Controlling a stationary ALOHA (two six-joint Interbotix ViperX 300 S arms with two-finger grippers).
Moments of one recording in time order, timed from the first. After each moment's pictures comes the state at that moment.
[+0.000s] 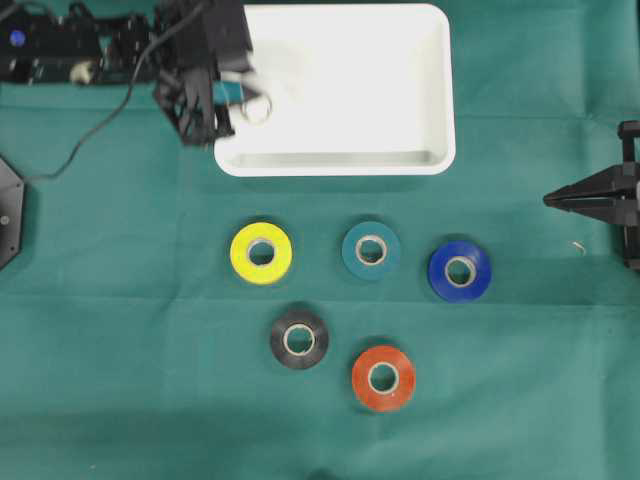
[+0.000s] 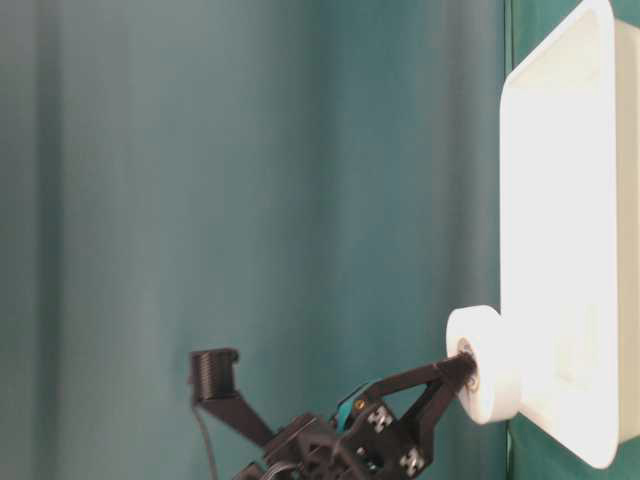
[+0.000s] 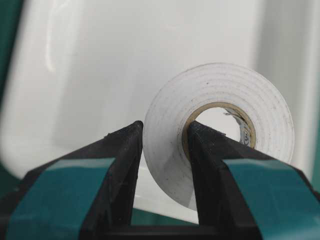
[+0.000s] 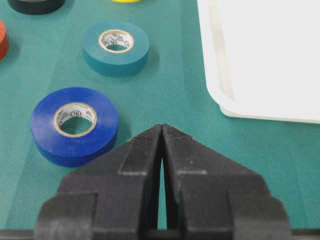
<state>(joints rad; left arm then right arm) 0.39 -0.12 0.67 -0.02 0.25 0.19 -0.03 -1.19 1.53 -0.10 -0.02 0.14</state>
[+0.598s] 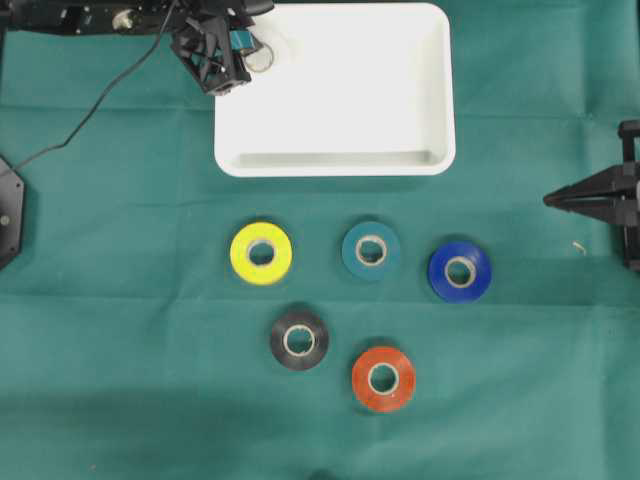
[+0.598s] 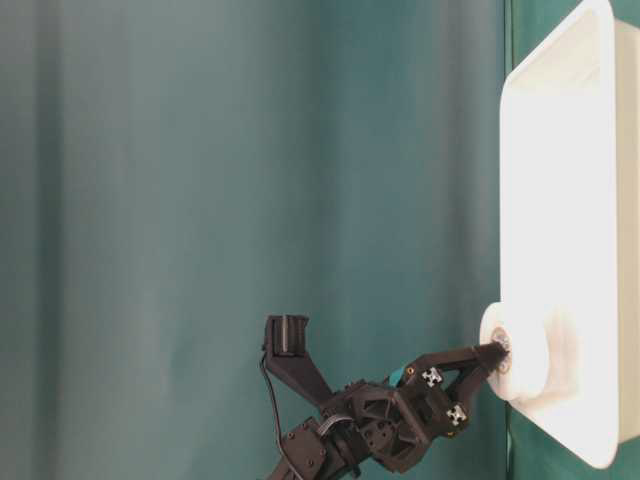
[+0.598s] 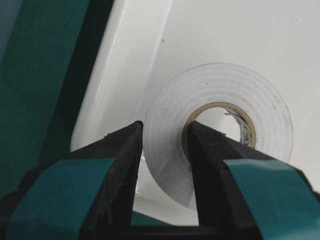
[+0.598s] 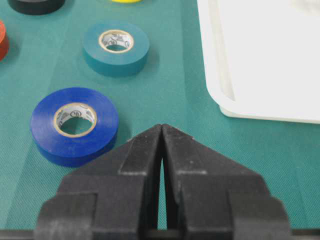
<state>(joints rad) 0.53 0.06 0.58 -0.02 0.23 0.27 -0.03 -1.19 1.53 -0.10 -0.02 0.14</state>
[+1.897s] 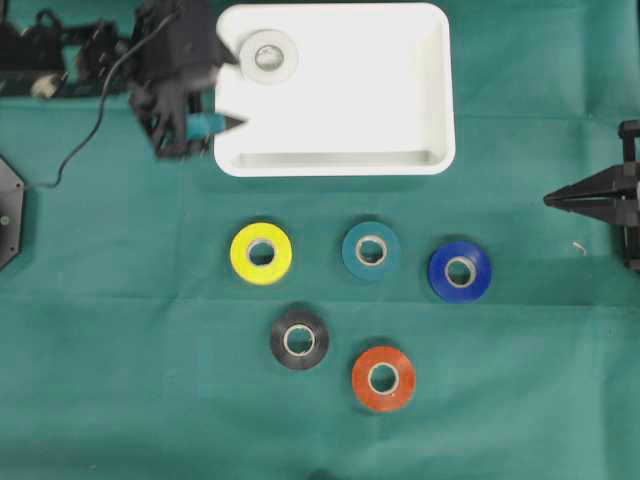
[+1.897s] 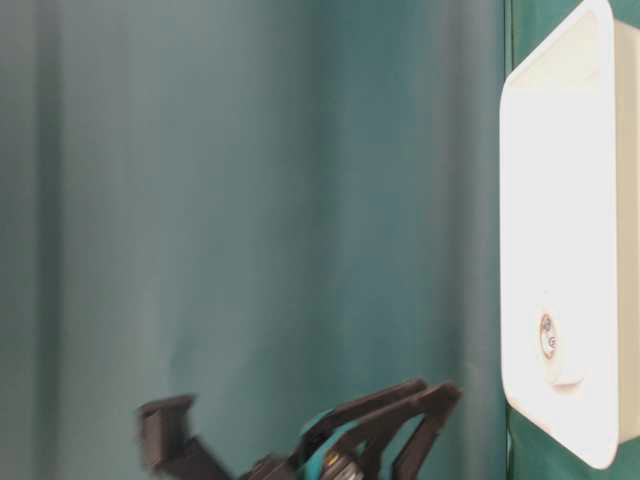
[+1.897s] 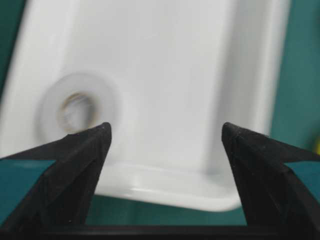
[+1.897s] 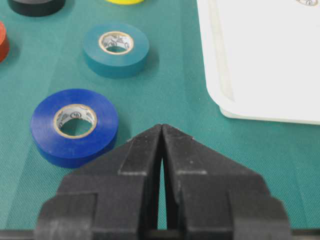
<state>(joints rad) 0.29 -0.28 0.77 -0.02 0.22 0.22 -0.03 -1.19 1.53 -0.10 -0.02 0.14</state>
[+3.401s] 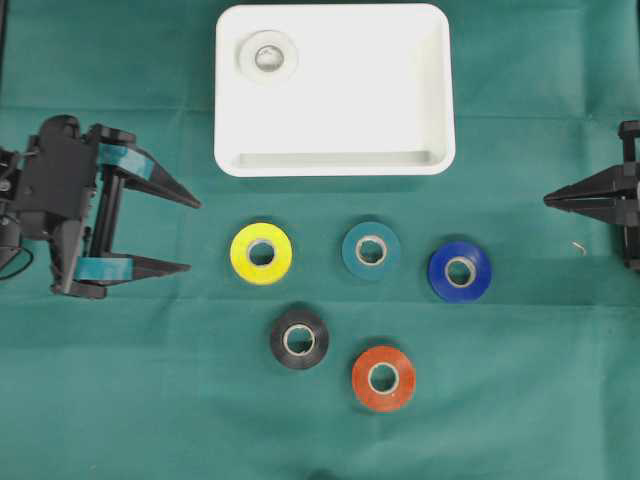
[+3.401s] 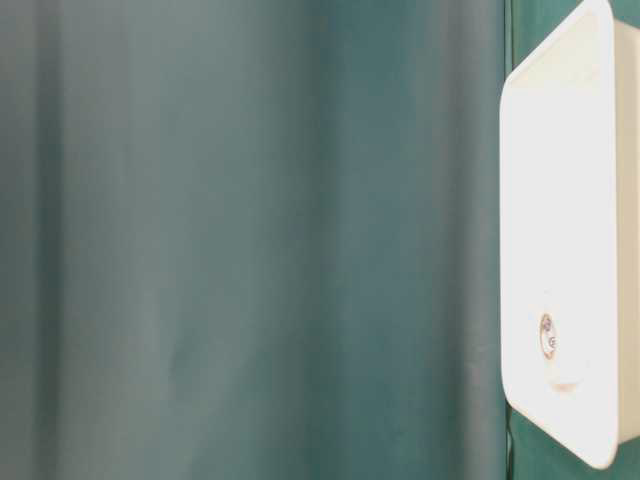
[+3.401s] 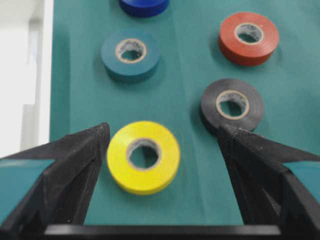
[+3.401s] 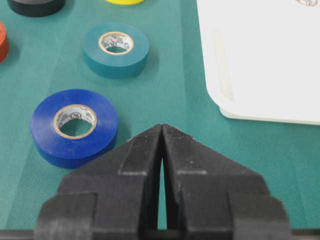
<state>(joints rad) -0.13 -0.57 1.00 -0.03 0.02 0.01 -0.03 -1.19 1.53 -0.10 -0.02 0.14</state>
